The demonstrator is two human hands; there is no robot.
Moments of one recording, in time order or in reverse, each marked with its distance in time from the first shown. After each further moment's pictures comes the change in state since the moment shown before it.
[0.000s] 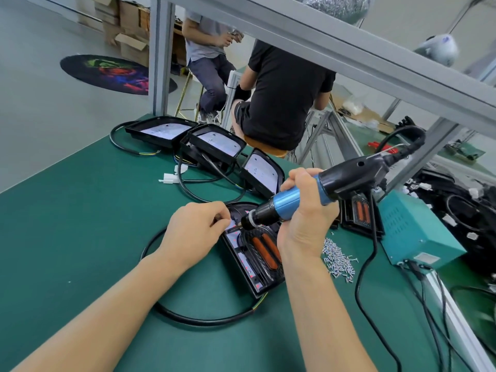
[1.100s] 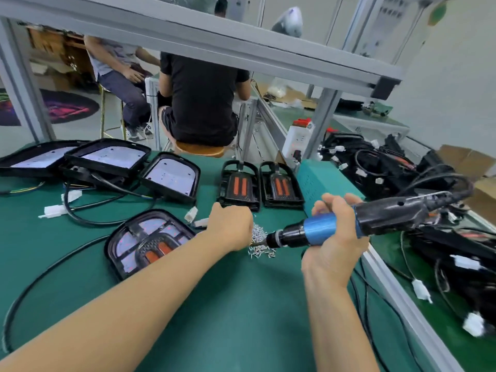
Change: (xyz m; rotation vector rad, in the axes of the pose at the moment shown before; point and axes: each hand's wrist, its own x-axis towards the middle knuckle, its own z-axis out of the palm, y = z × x) left_hand 0.050 0.154 0.137 0.506 -0.586 0.259; right_hand 0.029 -0.082 -0.161 0.117 0.461 -0.263
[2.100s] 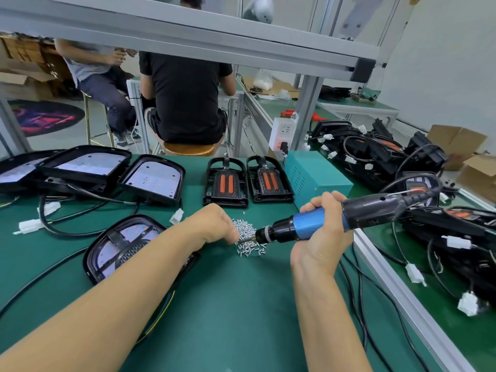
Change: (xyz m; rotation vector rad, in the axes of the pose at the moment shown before) left_hand 0.002 -0.018 -0.003 -0.705 -0.232 -0.285; right_hand 0.013 0.013 -0.013 0.055 0.079 0.067
